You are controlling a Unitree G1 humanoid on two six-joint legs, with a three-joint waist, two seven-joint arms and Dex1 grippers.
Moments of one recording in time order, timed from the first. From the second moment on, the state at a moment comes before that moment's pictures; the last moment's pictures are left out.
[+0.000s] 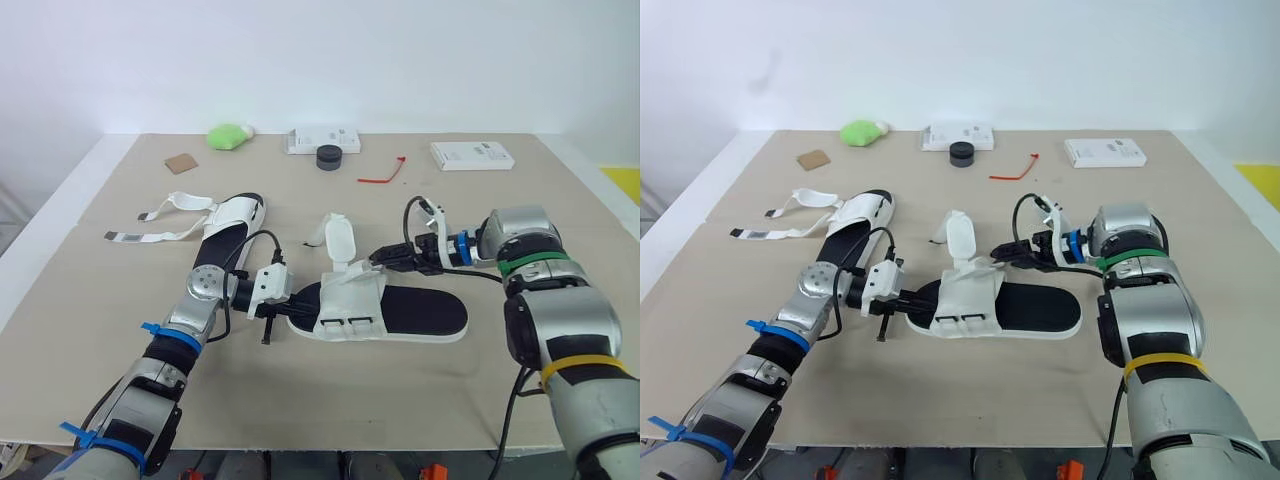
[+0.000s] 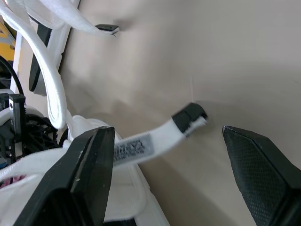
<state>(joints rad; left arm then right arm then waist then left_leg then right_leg) -0.64 0.33 -0.26 0.64 -0.15 -0.32 -1.41 -1.22 -0.51 0.08 1.19 0.15 1.07 1.19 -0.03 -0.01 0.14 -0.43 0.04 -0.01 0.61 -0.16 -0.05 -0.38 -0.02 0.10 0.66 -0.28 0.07</state>
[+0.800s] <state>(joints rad) -0.63 0.33 -0.26 0.62 -0.15 -0.32 -1.40 -1.22 -0.51 0.07 1.16 0.13 0.96 1.29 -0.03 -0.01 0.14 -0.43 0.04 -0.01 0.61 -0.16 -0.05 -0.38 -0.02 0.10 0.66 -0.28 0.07</state>
